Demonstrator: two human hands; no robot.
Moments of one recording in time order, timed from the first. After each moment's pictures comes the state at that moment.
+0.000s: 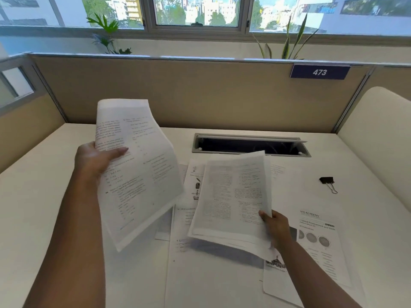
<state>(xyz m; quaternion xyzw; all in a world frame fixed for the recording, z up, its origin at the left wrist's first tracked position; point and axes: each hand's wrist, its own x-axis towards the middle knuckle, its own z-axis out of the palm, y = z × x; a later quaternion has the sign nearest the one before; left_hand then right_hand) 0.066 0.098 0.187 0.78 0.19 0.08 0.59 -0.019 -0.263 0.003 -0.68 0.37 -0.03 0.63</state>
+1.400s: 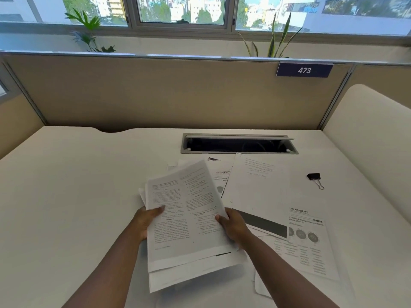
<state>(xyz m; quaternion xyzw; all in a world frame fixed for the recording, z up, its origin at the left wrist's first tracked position) 0.060 0.035 0.017 0.58 0.23 -0.23 0.75 0.001 -0.198 0.001 -0.81 0.20 0.11 0.53</state>
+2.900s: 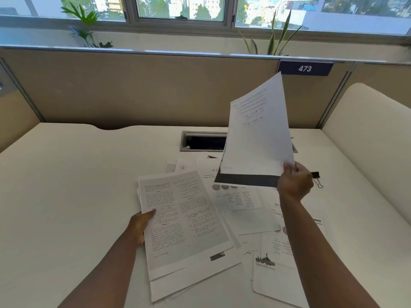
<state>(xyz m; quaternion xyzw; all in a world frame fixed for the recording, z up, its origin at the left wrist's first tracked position) 0.055 0.042 -0.001 0.59 0.28 -0.21 0.73 0.013 -0.279 0.115 -0.71 0.41 -0.36 0.45</state>
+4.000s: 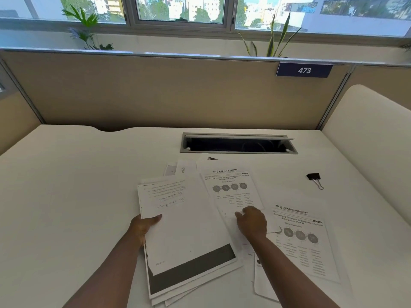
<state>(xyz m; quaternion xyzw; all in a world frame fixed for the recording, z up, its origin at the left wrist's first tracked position) 0.059 0.044 -0.012 0.65 0.28 -0.19 0.69 -0.005 -0.223 0.014 -0.90 0.32 0.02 0.29</state>
